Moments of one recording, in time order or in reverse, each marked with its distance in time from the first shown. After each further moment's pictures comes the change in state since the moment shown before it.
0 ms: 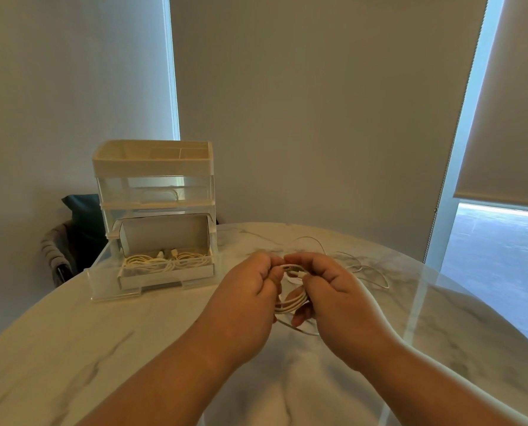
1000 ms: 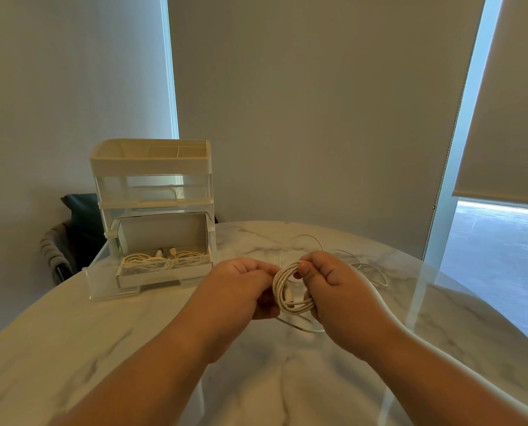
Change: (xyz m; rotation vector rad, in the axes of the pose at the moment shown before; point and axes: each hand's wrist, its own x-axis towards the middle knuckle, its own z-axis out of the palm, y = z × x) left_hand 0.006 0.005 -0.011 -0.476 -0.081 -0.365; right_hand 0.011 0.005 -0.013 -0.273 -0.004 -0.021
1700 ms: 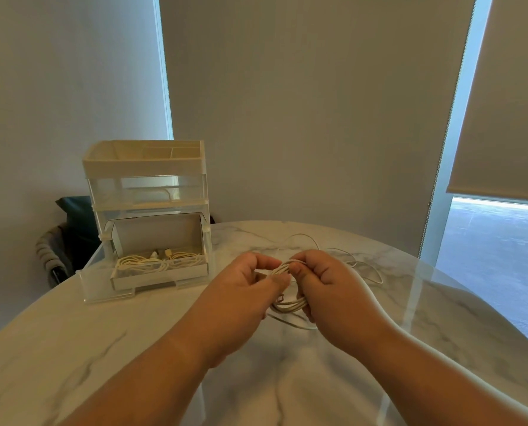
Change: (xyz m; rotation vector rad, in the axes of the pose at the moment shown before) left_hand -0.007 -0.001 0.007 0.282 0.016 0.115; right_hand -0.002 -0.004 -0.001 0.011 0.015 -0.052
